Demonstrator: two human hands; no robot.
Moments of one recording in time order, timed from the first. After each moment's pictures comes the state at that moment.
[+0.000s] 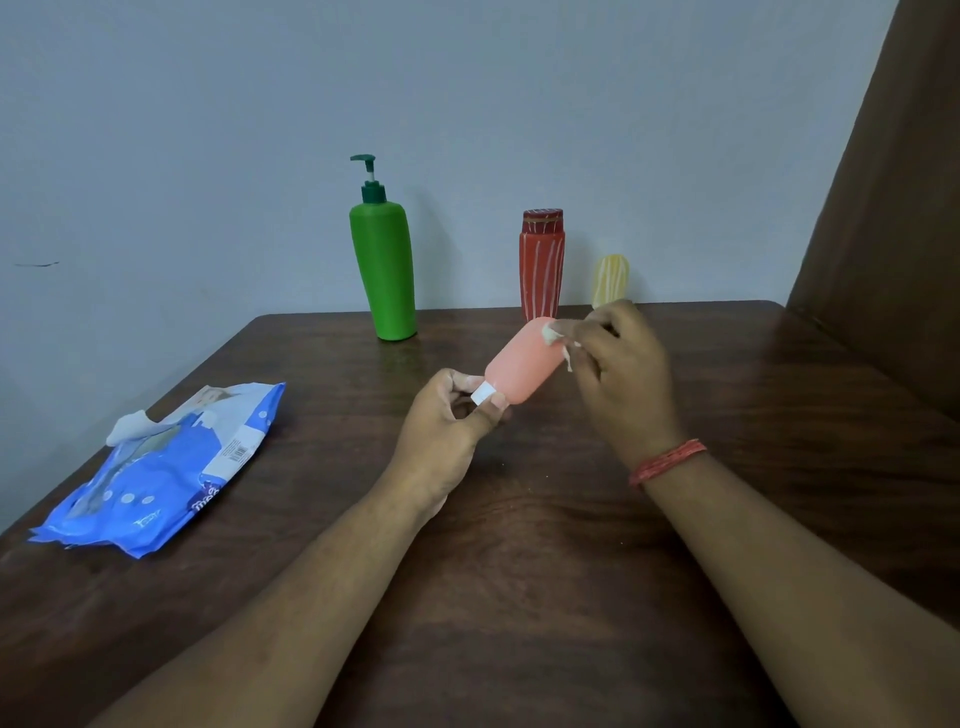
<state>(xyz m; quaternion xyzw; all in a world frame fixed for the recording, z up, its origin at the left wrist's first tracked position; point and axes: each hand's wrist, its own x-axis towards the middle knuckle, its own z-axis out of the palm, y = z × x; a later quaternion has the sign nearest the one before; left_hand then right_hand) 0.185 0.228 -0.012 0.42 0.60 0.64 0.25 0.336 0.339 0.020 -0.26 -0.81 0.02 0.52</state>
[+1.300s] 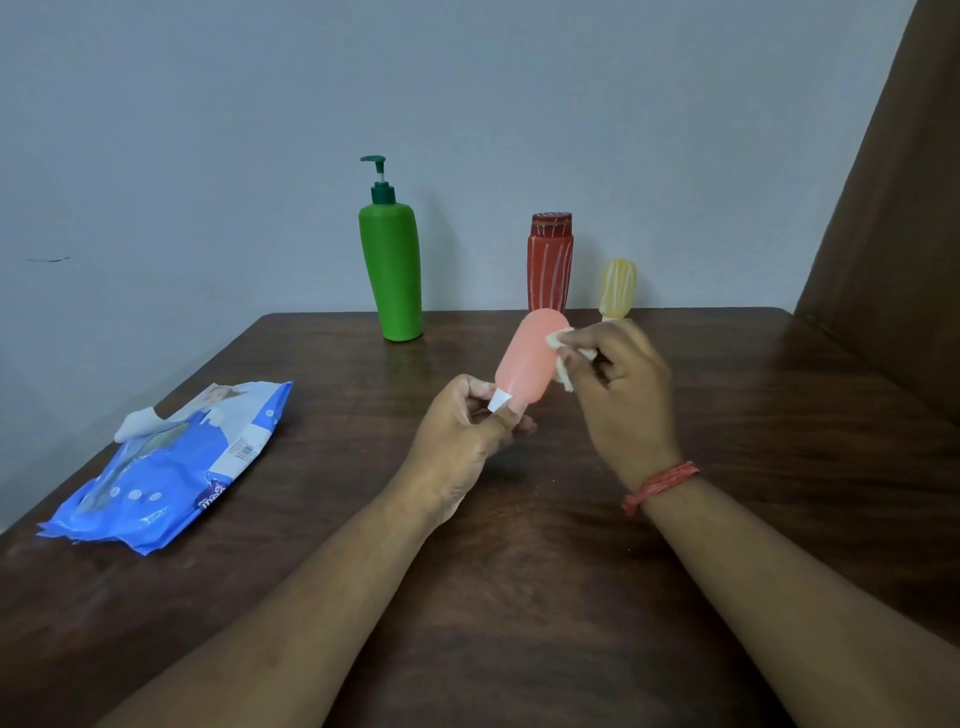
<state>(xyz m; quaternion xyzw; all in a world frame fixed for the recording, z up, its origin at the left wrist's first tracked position) 0.190 0.226 -0.013 0.41 0.53 0.66 0.33 0.330 0.325 0.014 -0.23 -0.76 0.20 0.57</state>
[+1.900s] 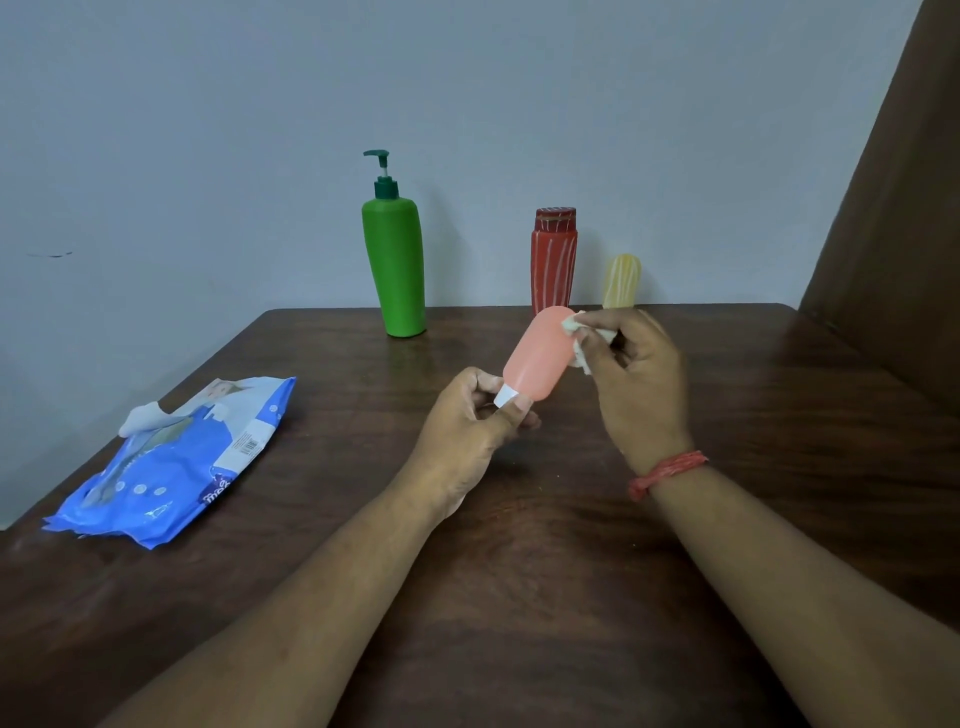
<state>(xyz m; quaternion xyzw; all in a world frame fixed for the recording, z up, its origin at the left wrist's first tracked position) 0.192 0.226 -0.010 0.43 0.56 0.64 0.32 0.328 0.330 0.018 -0.26 -0.70 0.30 0.59</state>
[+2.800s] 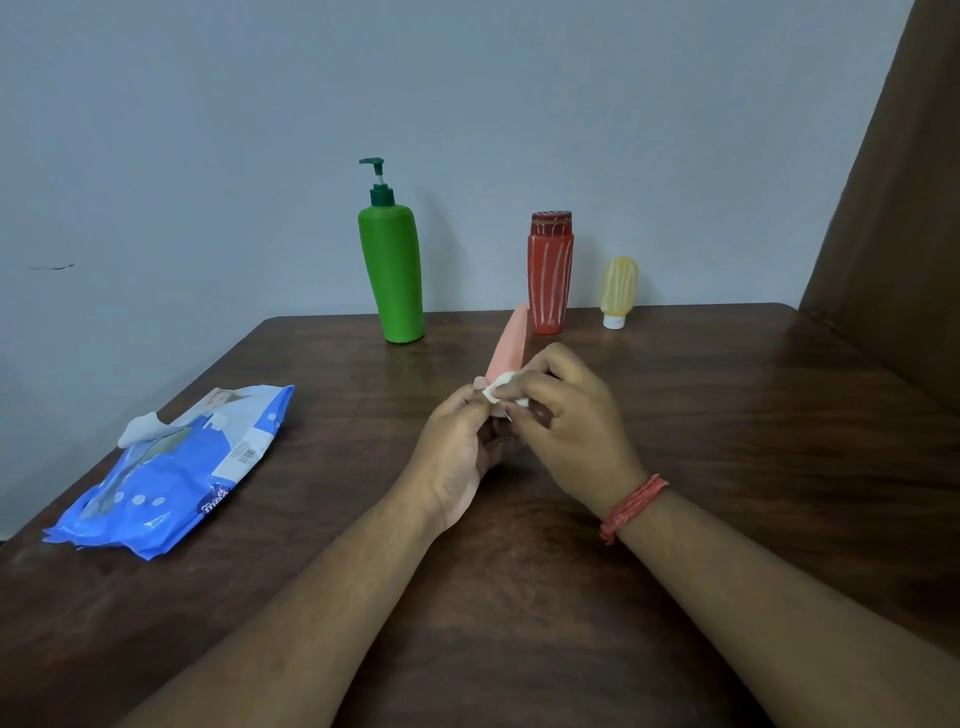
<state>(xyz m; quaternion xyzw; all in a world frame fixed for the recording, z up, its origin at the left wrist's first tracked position) 0.198 0.226 -0.002 0.34 0.47 0.69 0.44 0.312 0.299 0.003 -0.15 -0.84 0.18 0.49</state>
